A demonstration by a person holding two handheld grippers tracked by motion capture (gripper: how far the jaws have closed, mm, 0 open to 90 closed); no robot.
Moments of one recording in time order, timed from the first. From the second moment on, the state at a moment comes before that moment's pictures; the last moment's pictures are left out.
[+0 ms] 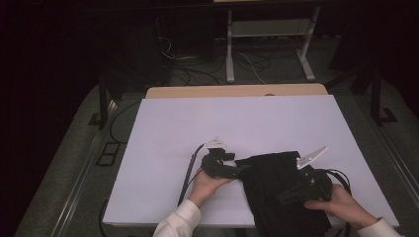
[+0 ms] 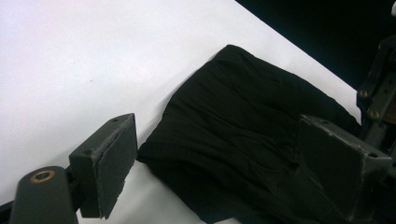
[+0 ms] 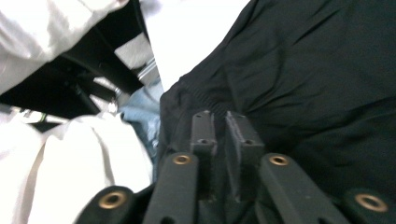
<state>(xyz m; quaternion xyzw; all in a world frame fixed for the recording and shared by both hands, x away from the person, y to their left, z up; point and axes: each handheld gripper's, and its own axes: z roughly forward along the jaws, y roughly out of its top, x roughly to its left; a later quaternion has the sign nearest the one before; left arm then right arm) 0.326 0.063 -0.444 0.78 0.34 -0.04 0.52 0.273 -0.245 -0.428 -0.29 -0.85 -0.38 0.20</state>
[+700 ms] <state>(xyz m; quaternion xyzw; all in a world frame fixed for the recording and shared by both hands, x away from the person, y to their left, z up) 0.331 0.059 -0.440 0.79 0.35 -0.05 0.50 0.314 -0.283 -0.406 -0.34 -0.82 -0.44 0.12</state>
